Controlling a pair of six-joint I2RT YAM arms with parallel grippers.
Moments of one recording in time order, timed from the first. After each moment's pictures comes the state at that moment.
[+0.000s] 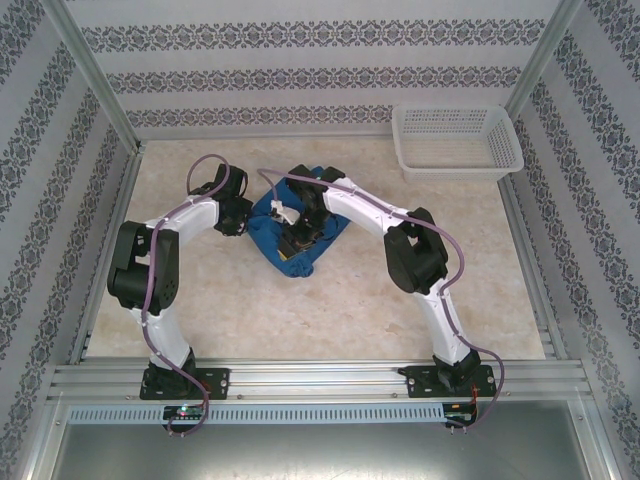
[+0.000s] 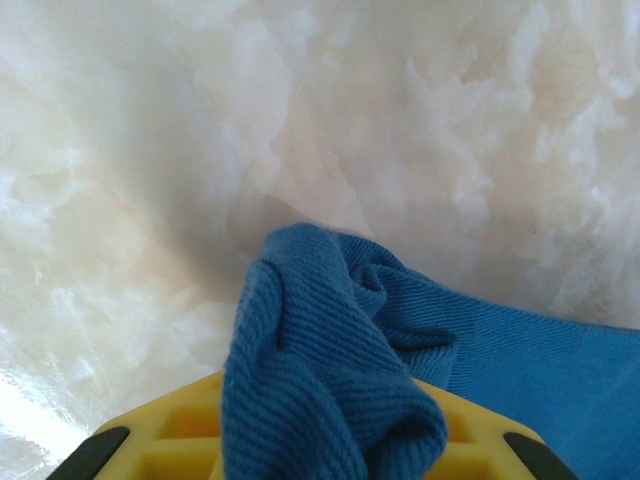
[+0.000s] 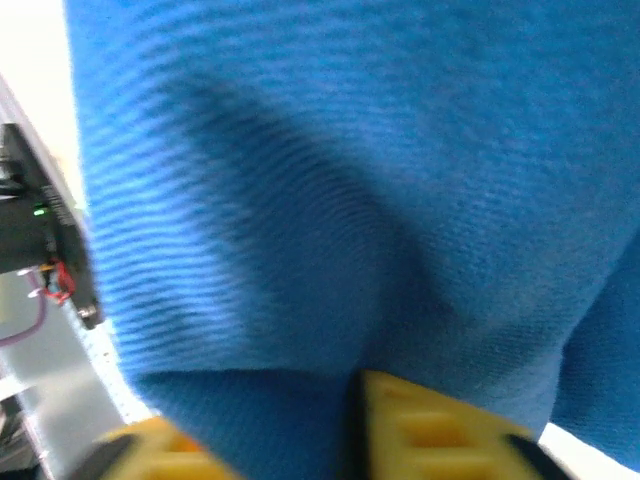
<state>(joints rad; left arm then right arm) -0.18 1.84 1.24 -0.50 0.00 -1.34 0.68 2.25 1.95 -1.15 -0.62 0.00</state>
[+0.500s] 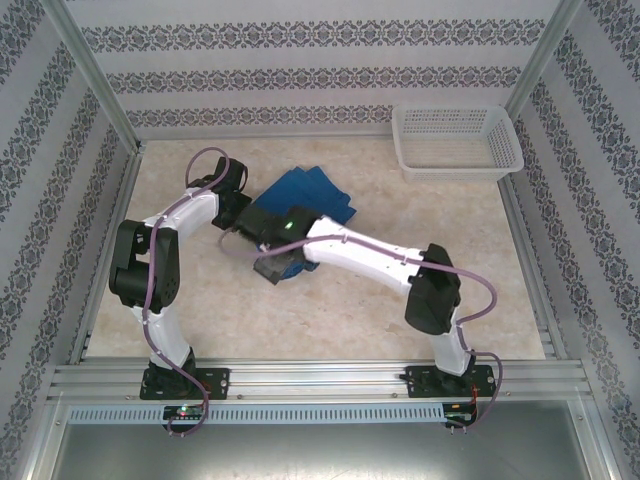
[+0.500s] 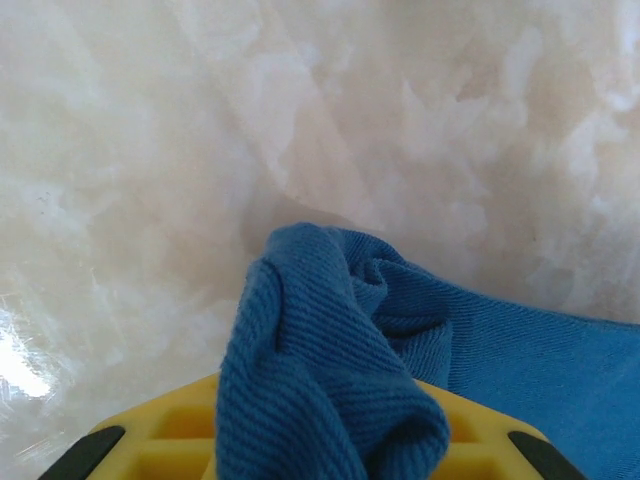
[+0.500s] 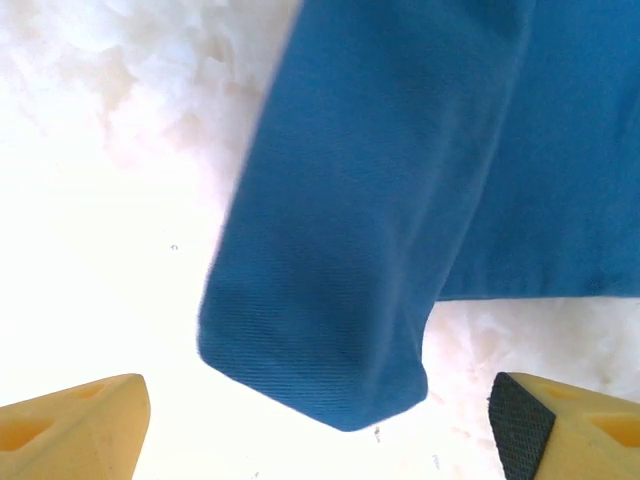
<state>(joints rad) -0.18 1.85 1.32 -0.63 -0.03 -1.33 1.10 2.03 1.92 -1.14 0.33 0.10</state>
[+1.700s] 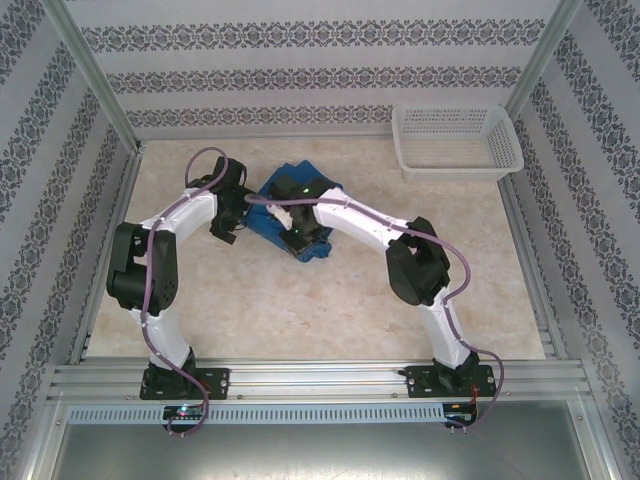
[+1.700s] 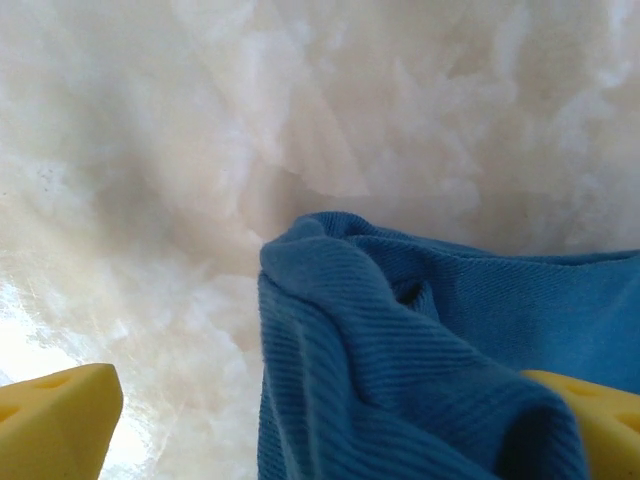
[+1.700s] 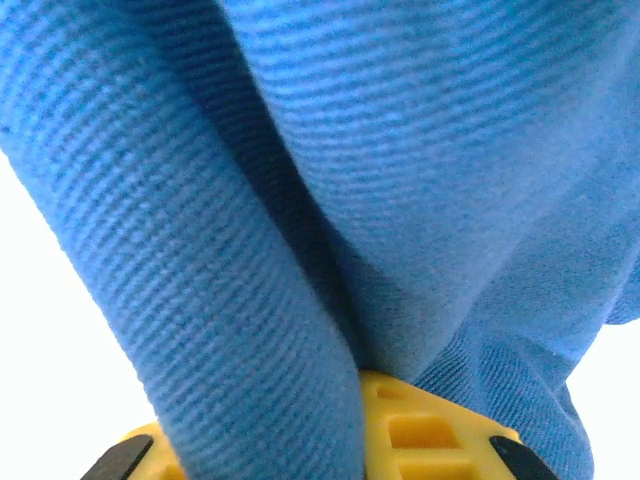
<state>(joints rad) -0.18 1.82 1.32 -0.64 0.00 -1.31 0.77 2.18 1.93 -1.11 -0.15 0.08</state>
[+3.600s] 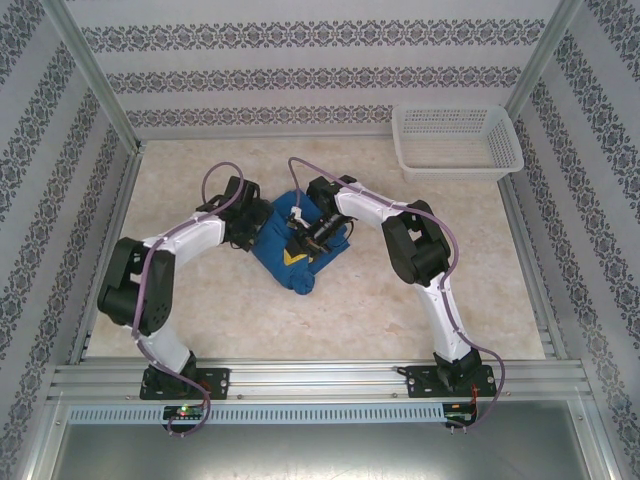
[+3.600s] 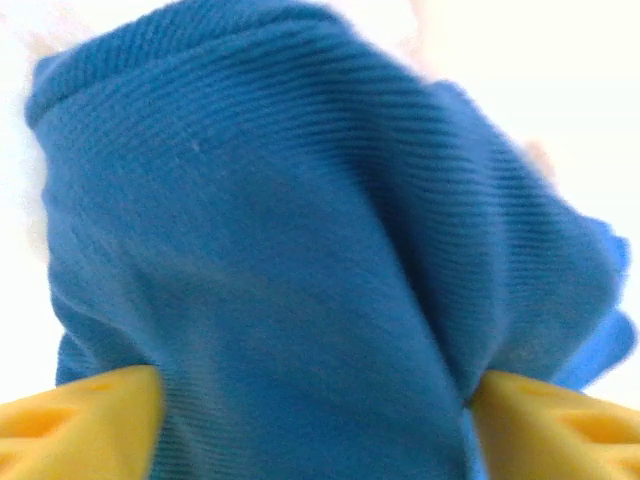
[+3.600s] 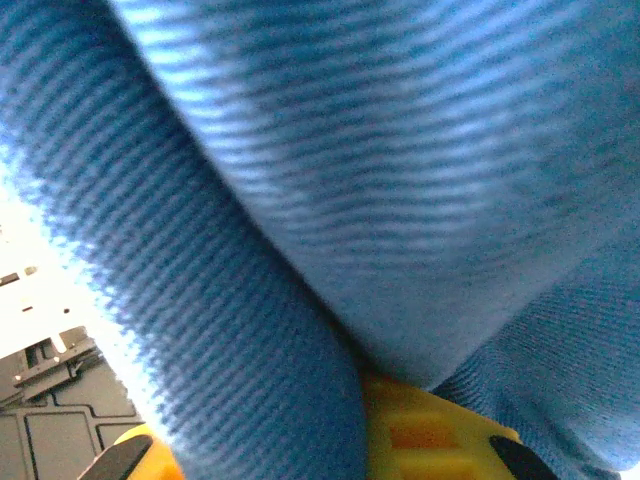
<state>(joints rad) -0.31 1.72 1.08 -0.35 0.03 -1.28 0.58 2.31 1.81 -1.12 -1.09 0.19</state>
